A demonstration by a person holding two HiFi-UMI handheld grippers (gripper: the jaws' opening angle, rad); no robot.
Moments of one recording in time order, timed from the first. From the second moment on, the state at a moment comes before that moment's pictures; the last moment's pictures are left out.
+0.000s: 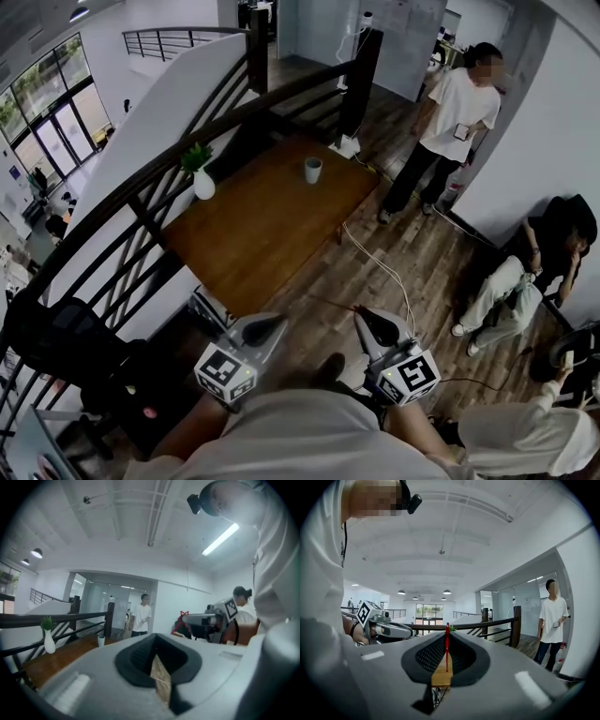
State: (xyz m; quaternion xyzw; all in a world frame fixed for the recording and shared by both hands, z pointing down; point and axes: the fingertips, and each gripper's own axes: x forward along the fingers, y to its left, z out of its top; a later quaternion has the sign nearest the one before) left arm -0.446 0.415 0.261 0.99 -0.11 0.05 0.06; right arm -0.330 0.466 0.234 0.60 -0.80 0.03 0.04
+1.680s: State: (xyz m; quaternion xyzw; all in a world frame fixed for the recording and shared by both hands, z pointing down) left arm -0.111 0.284 0.294 0.99 -0.10 0.08 0.07; right arm -0.030 0.334 0.255 0.58 -0.81 0.04 0.01
